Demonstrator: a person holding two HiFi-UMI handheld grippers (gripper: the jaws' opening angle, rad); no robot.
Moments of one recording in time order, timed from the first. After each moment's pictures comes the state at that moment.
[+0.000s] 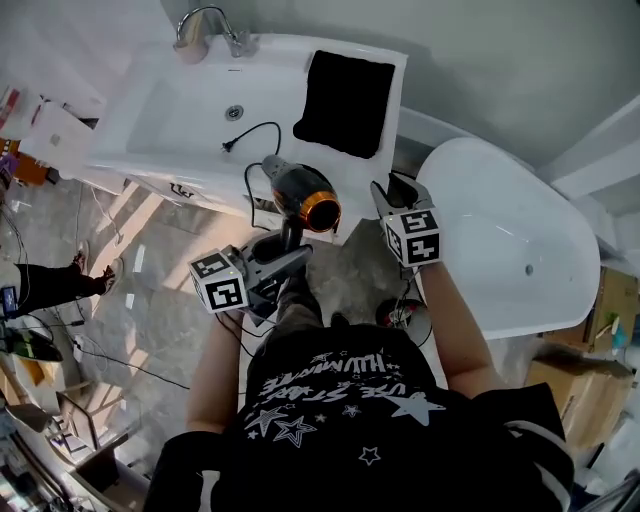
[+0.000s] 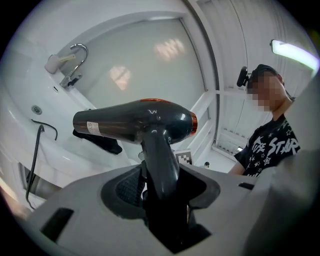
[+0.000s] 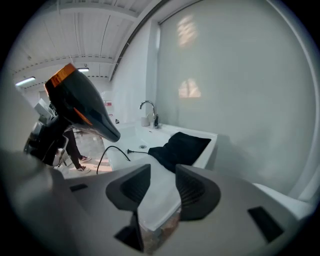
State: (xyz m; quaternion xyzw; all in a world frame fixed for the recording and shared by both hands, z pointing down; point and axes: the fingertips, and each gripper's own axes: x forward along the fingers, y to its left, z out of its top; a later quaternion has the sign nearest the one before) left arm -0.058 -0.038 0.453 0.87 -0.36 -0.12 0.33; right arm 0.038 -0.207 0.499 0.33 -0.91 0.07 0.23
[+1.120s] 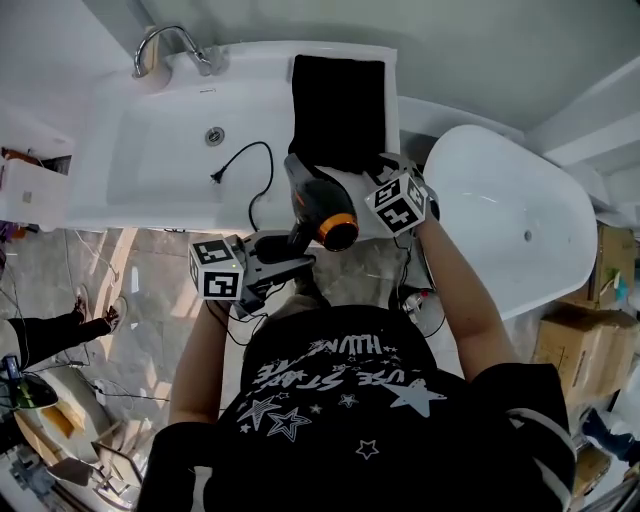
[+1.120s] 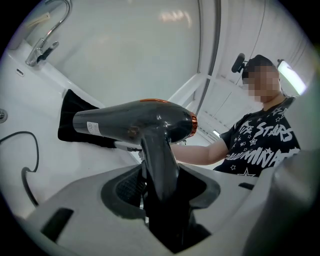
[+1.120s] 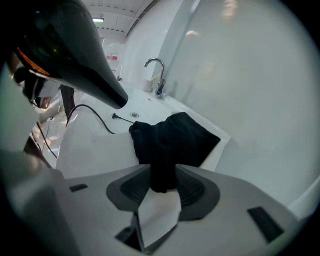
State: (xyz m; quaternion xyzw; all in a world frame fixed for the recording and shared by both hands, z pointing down) left arm -0.107 -0.092 0.475 0.92 -0.17 0.00 0.36; right arm -0.025 -0.293 0.560 0.30 -0.85 -0.05 0.43
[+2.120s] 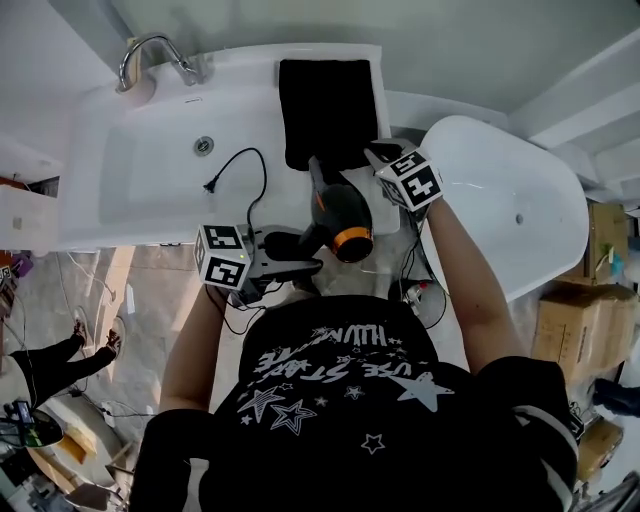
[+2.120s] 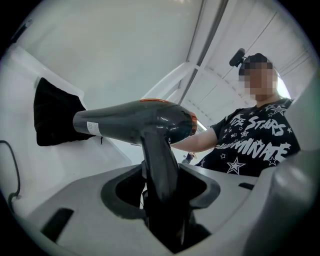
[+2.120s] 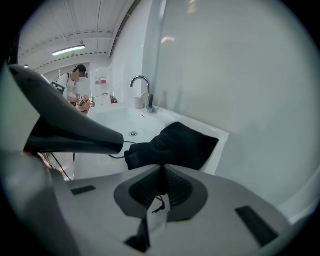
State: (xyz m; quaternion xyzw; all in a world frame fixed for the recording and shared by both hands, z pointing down) left arm -0.101 -0.093 0.473 0.93 -0.03 0.04 0.36; right arm -0.032 -0.317 0.526 0.31 -0.88 0.07 0.36
